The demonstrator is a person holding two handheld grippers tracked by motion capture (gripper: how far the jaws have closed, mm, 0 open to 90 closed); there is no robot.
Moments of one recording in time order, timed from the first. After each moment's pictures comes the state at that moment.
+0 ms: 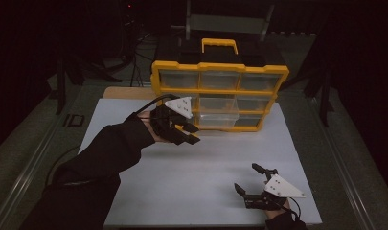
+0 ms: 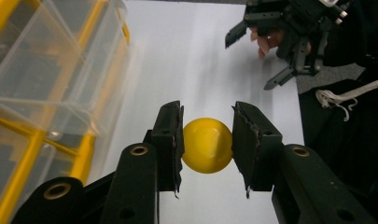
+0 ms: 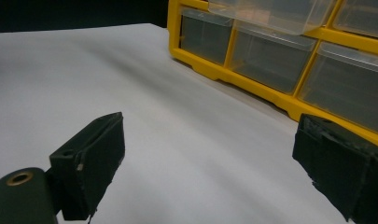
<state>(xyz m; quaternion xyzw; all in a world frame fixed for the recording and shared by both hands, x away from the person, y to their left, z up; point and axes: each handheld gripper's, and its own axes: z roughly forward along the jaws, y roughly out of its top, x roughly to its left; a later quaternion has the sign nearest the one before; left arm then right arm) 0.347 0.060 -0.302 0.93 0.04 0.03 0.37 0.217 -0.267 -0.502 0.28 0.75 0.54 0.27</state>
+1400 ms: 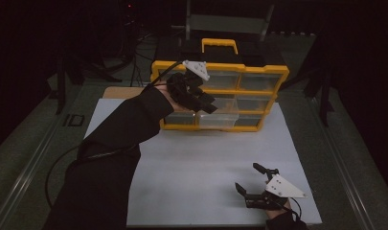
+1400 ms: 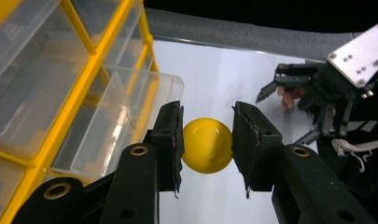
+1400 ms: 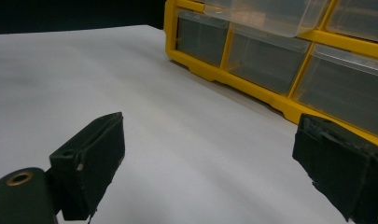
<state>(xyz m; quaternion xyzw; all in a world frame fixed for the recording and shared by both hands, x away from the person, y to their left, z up) 0.400 0.026 -0.260 0.92 0.07 0.03 0.39 0.217 -0.269 -0.501 0.28 0.74 0.54 0.28</state>
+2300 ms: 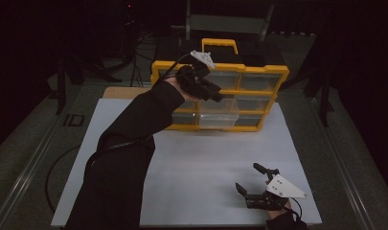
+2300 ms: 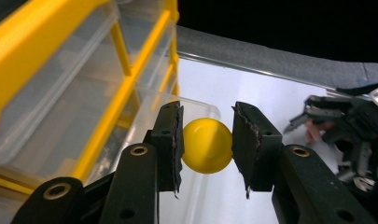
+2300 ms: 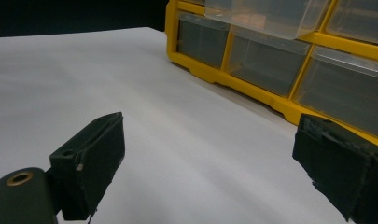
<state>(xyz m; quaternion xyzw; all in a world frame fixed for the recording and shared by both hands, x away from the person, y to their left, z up) 0.436 0.009 -0.268 0.90 0.12 0.03 0.43 0.216 -0.270 -0.500 0.28 0.74 0.54 0.27</state>
